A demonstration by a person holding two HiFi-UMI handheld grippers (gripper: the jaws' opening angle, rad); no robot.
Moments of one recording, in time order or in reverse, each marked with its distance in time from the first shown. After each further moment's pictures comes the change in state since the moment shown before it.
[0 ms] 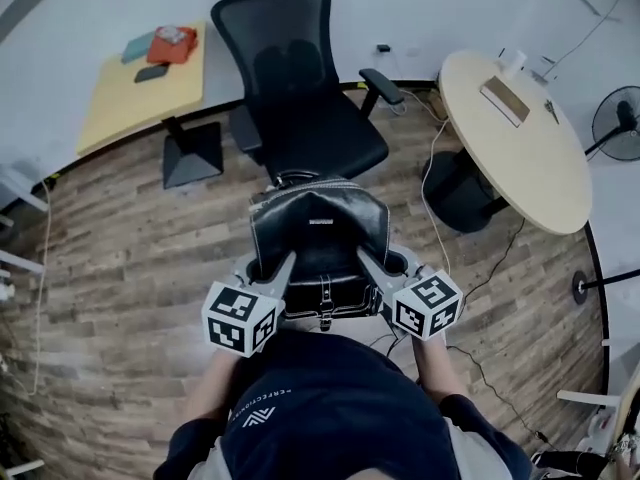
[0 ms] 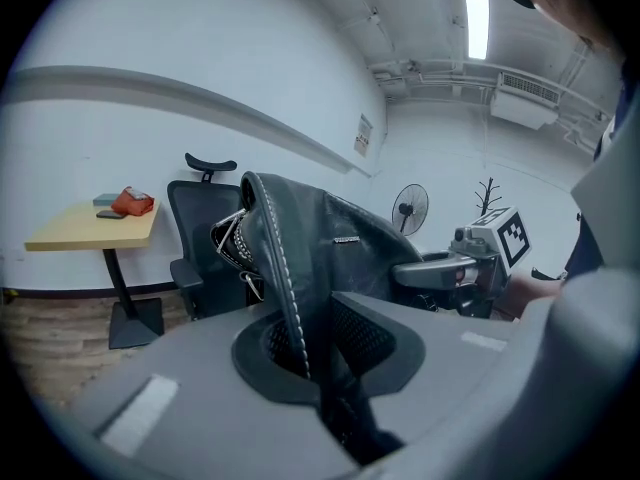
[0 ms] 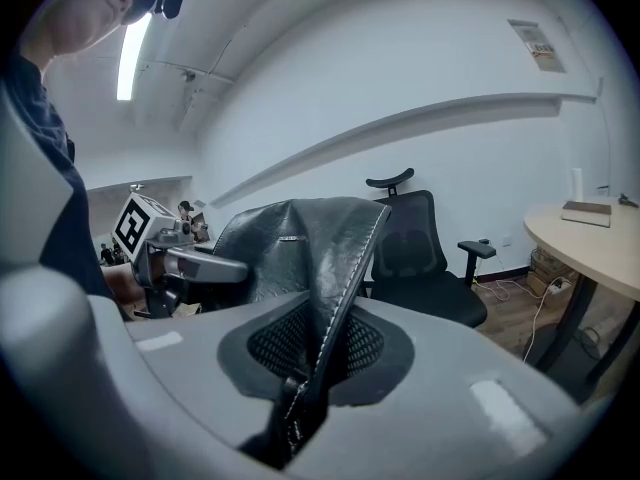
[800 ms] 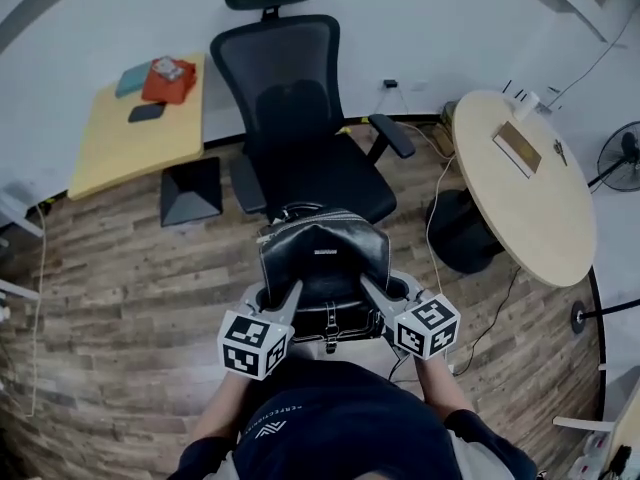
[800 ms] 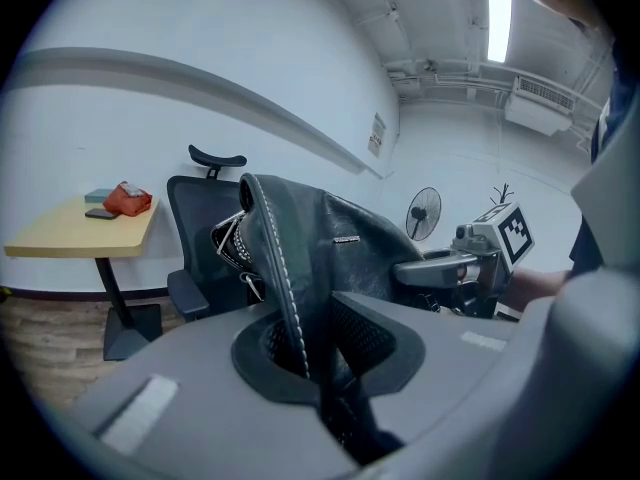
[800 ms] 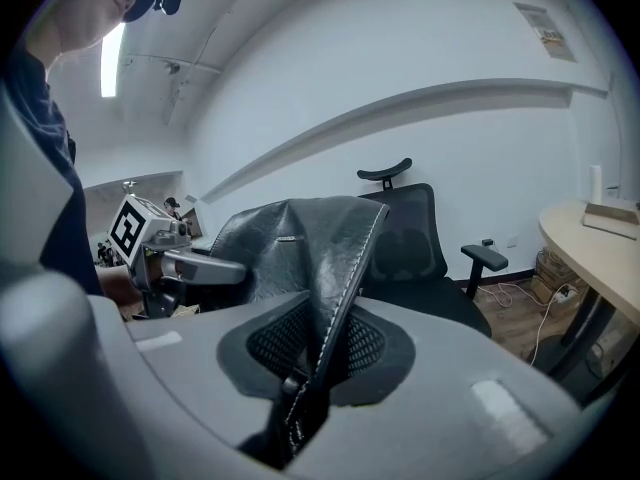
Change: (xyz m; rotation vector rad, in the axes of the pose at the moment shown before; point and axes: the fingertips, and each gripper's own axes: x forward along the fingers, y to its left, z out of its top) left arm 0.085 0.094 0.050 -0.031 -0.009 0.013; right arm 0.101 -0.081 0.052 -0.001 0.043 -0.011
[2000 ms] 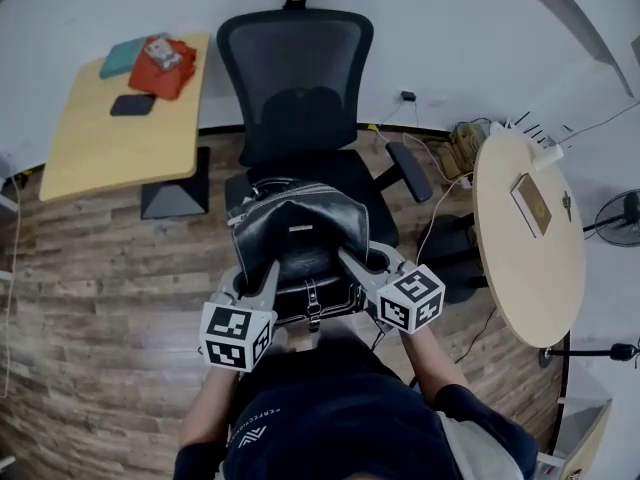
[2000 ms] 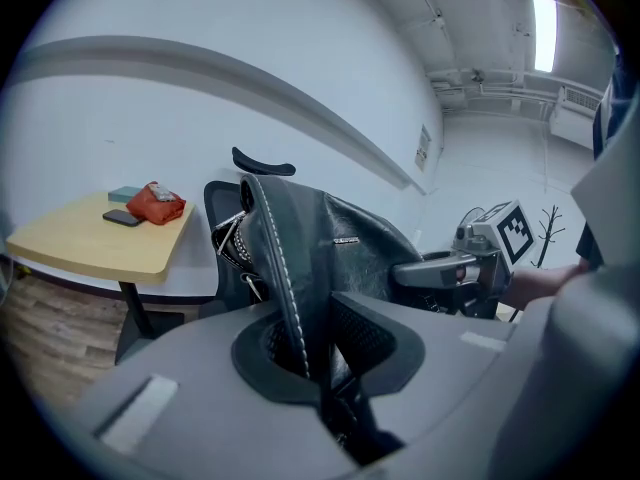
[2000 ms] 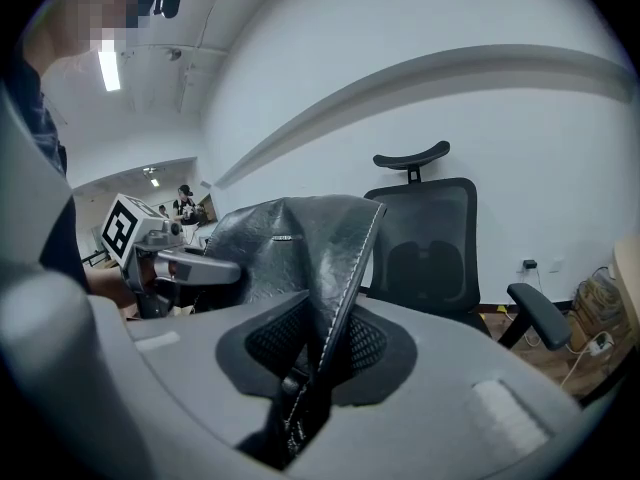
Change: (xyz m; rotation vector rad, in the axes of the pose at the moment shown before) left arm 0.083 0.161 0.080 -0.116 -0.063 0.167; right arm 0.182 -0.081 0.104 -0.087 0.089 0.132
